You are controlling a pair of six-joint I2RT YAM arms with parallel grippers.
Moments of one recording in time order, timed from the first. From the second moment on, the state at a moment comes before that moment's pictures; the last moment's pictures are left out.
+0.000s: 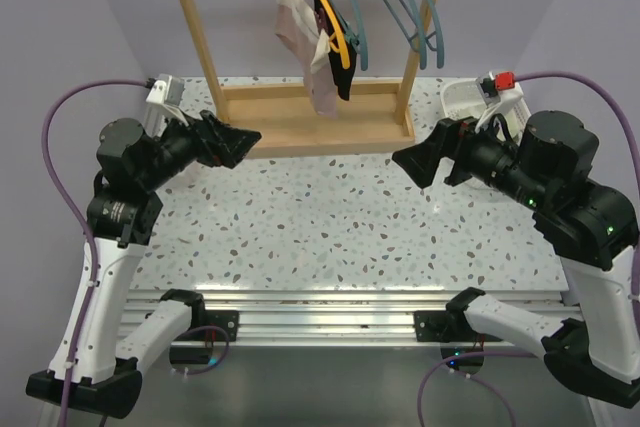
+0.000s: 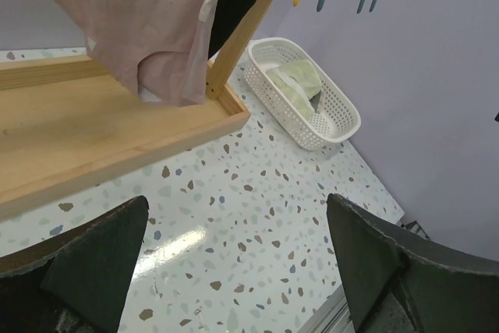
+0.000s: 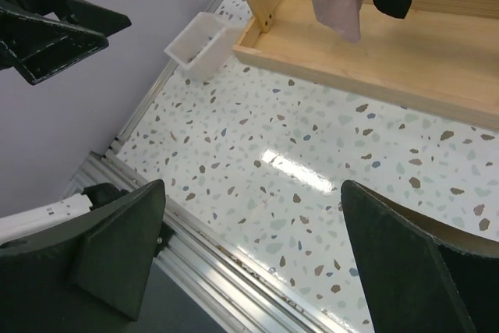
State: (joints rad) left arm -0.17 0.88 1.20 -0.38 0.51 -0.45; right arm 0.58 1.02 1.77 -1.00 -0.10 0.38
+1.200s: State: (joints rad) left arm -0.17 0.88 1.17 -0.39 0.51 -0.44; right arm 0.55 1.70 2.24 -0.55 0.21 0.06
